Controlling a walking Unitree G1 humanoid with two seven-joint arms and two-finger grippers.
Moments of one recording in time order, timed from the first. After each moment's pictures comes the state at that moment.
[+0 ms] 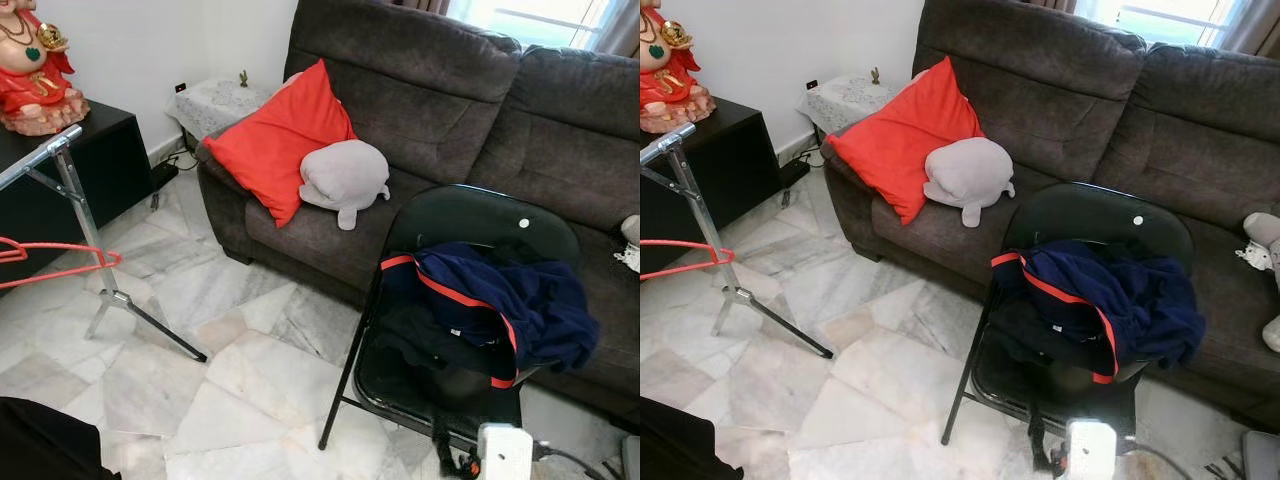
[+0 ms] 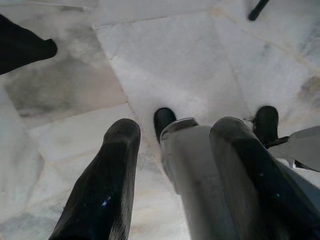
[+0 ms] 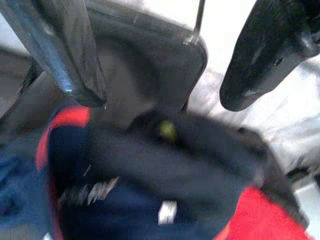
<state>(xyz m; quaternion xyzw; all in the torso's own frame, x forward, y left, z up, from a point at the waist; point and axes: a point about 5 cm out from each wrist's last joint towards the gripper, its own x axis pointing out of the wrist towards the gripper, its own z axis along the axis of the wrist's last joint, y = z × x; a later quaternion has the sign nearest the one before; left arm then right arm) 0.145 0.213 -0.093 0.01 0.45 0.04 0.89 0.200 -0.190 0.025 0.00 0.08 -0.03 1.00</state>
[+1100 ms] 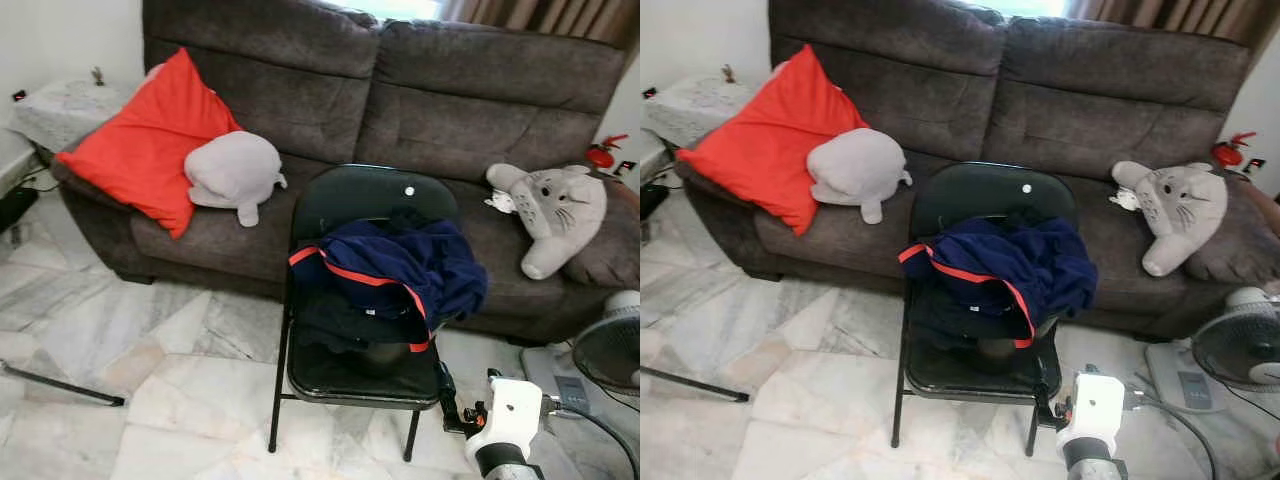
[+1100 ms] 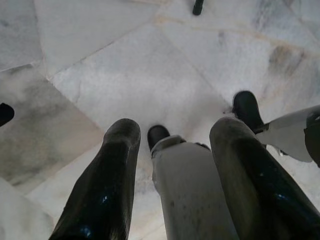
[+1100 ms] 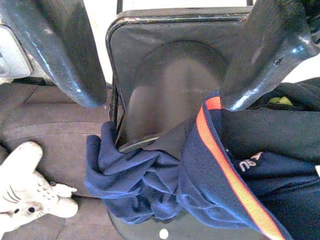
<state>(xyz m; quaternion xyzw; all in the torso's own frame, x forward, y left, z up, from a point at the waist) 0.149 0.211 -0.093 0.01 0.46 0.03 0.89 0.223 -0.184 0.051 0.02 0.09 -0.03 1.00</state>
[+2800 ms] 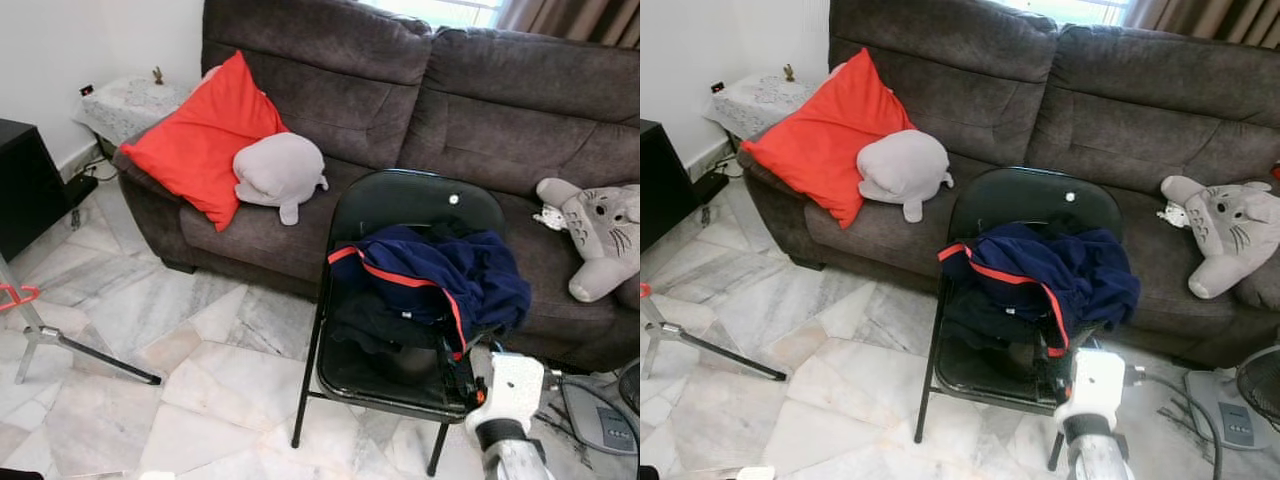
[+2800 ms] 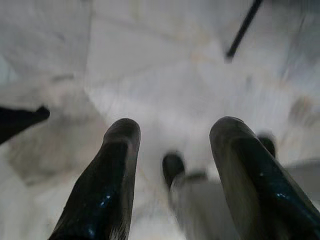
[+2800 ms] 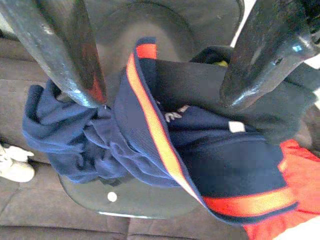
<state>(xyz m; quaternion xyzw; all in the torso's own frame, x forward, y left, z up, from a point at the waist) 0.171 0.231 -0.074 0.00 0.37 0.06 0.93 0.239 -0.181 0.072 0.00 0.04 -0.02 1.00</state>
